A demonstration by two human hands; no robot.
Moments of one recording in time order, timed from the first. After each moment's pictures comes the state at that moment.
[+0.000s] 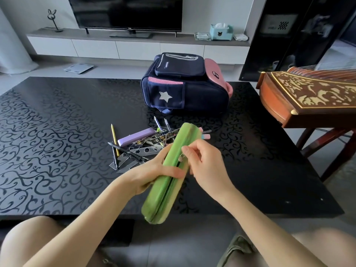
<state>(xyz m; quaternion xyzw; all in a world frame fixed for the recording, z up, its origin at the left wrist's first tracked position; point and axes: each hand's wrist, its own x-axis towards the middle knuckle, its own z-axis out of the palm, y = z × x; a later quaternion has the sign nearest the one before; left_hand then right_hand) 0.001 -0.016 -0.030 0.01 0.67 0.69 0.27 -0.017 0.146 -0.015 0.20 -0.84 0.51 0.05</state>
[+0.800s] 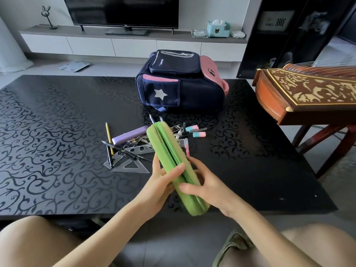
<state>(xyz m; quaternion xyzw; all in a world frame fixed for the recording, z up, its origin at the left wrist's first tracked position) 0.027 0.032 -0.060 -0.07 0.54 0.83 0.11 0.000 0.186 -0.044 0.13 -0.75 0.58 -0.28</state>
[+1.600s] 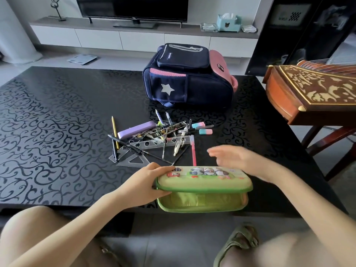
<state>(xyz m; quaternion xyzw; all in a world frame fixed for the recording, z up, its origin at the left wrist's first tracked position) 0.026 -0.032 -0.089 0.11 0.95 0.29 0.05 -0.076 0.247 -0.025 0.25 -0.81 0.41 -0.33</state>
